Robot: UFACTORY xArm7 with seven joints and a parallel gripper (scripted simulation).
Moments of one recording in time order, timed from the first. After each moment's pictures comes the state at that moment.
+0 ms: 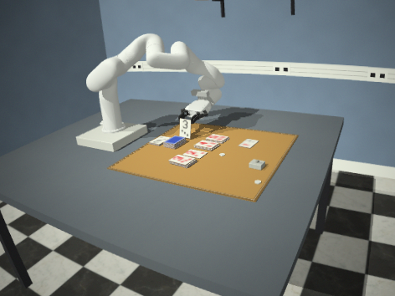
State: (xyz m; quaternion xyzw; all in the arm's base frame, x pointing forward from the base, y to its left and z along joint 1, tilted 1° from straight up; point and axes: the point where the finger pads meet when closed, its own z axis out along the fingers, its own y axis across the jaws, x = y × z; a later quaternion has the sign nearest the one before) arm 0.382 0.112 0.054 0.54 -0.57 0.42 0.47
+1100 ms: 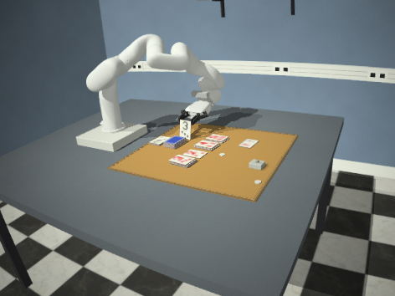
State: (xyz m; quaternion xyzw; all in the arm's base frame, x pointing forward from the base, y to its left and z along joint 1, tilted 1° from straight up) arm 0.382 0.111 0.049 0.54 -0.57 0.42 0.47
